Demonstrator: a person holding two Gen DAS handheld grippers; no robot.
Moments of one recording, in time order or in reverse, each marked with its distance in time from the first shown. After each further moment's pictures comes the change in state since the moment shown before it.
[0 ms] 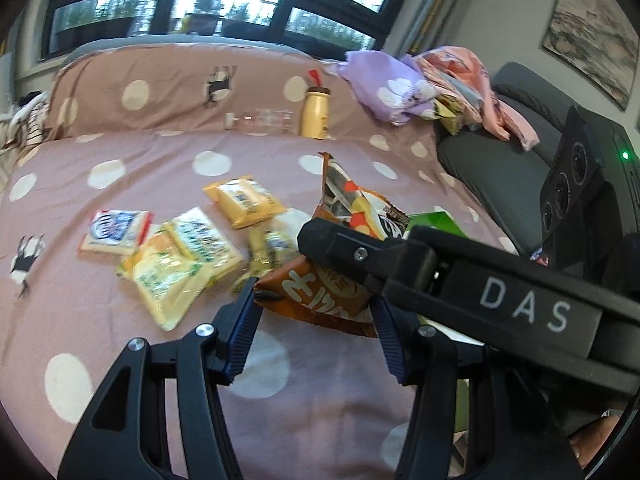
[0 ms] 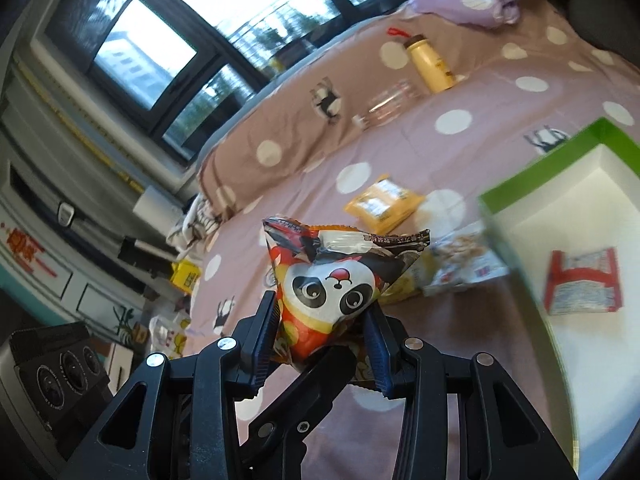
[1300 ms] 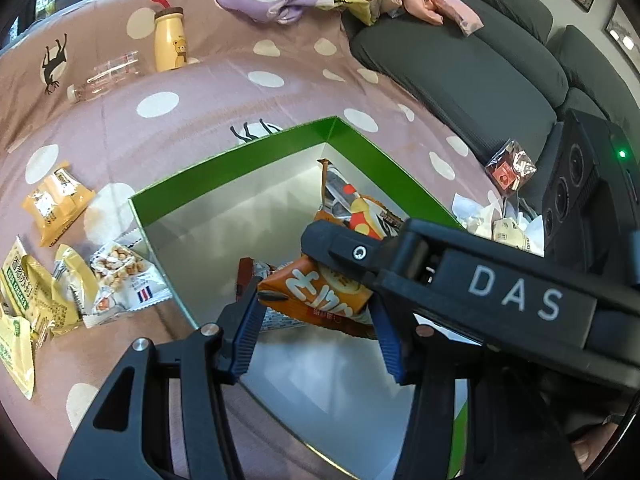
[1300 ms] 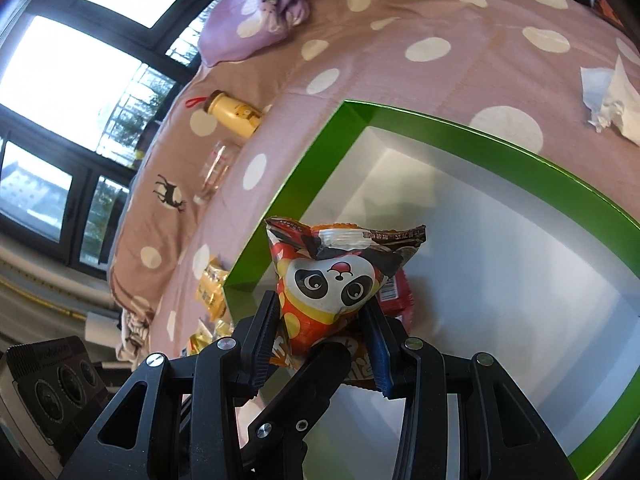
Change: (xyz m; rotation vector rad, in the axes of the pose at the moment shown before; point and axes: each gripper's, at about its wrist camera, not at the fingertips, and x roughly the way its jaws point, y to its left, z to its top) left arm 0.137 -0.121 0.002 0.237 0.332 -0.186; right arm -0.052 -0.168 0.024 0.449 -0.077 -0.217
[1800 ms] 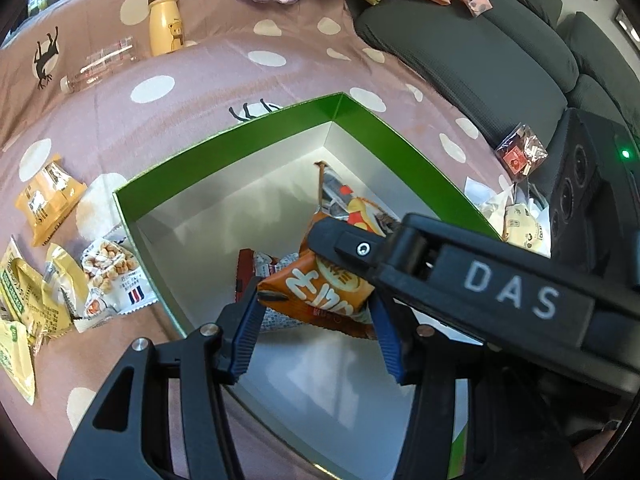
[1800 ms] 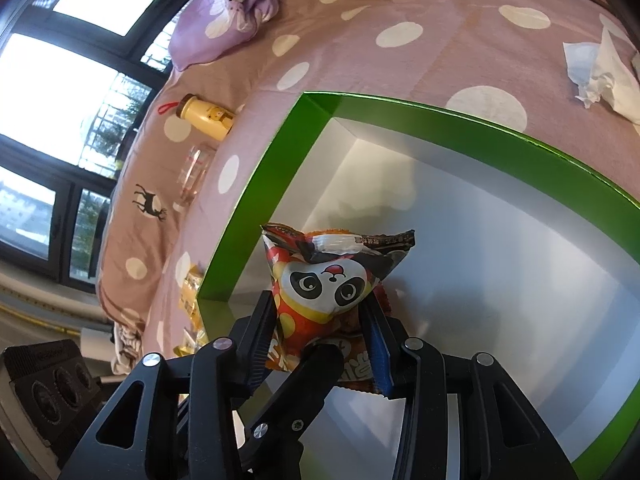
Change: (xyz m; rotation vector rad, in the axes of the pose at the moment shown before) left arm 0.014 0.001 0.003 0.014 0.061 0.025; right arm 0.013 -0.012 0.003 0.063 0.009 -0.049
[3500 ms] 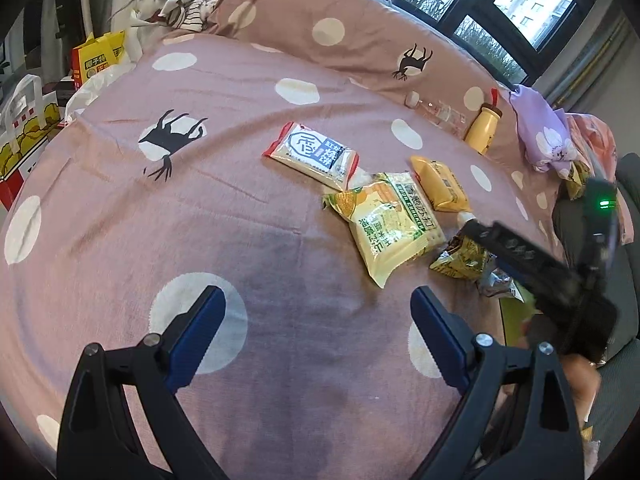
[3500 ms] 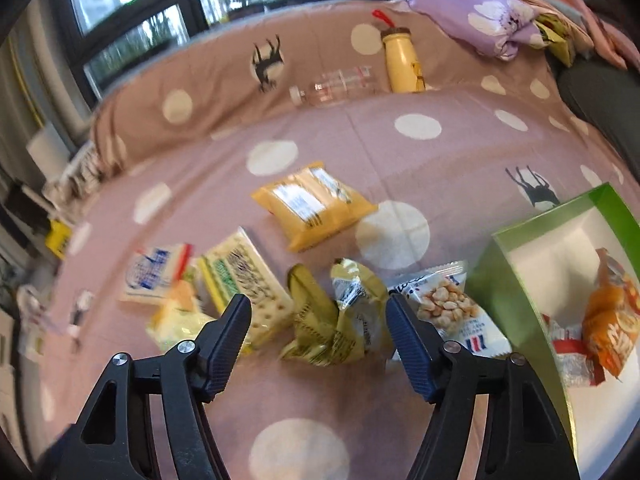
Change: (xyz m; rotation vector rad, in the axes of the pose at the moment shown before) left arm -0.179 0.216 -0.175 -0.731 -0.305 0.374; right arm 0.120 0.189 -0.130 -0.756 -0.002 -0.191
